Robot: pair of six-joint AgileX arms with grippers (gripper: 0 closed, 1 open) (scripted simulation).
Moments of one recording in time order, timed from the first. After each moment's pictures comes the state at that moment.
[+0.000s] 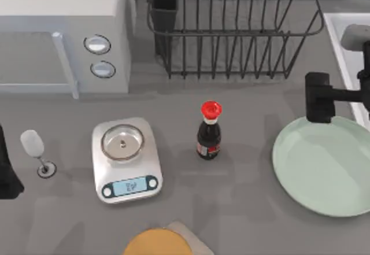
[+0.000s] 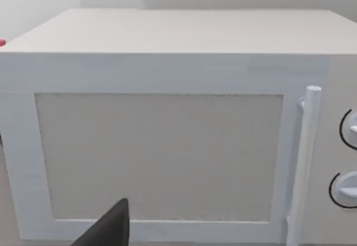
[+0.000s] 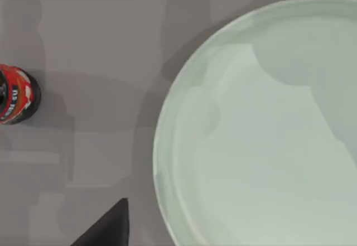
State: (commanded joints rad) left arm 0.00 0.00 0.00 0.00 0.00 0.00; right arm 0.37 1.38 1.07 -0.81 0.00 0.38
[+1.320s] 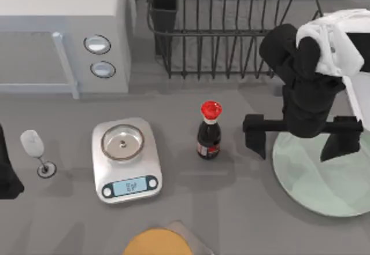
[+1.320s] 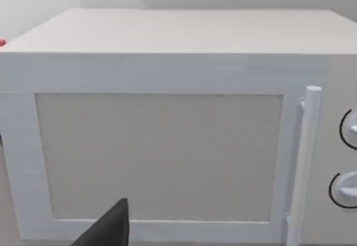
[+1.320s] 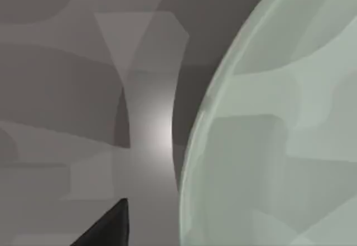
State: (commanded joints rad) left arm 0.00 0.00 0.00 0.00 0.00 0.00; right arm 0.46 2.01 1.35 -0.95 0.03 0.55
